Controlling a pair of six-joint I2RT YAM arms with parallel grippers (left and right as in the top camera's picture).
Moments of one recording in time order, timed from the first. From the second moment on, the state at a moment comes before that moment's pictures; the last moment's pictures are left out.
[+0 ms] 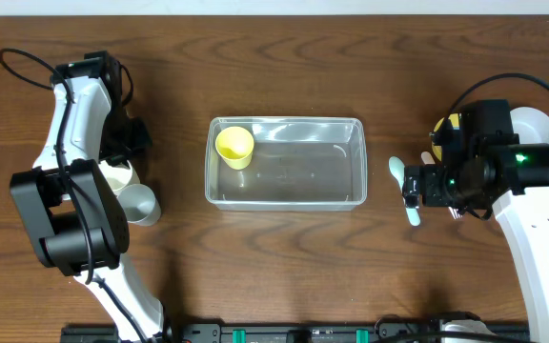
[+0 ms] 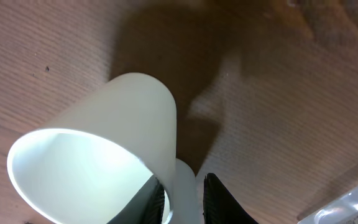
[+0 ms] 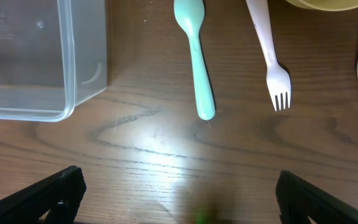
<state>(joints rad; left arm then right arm) 0.18 2.02 1.63 -1.30 -0.06 -0.27 0.05 1.30 1.20 -1.26 -0.07 0.09</state>
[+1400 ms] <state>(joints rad) 0.17 2.02 1.58 -1.21 -0.09 -0.27 0.05 1.30 1.20 -1.27 -0.07 0.09</state>
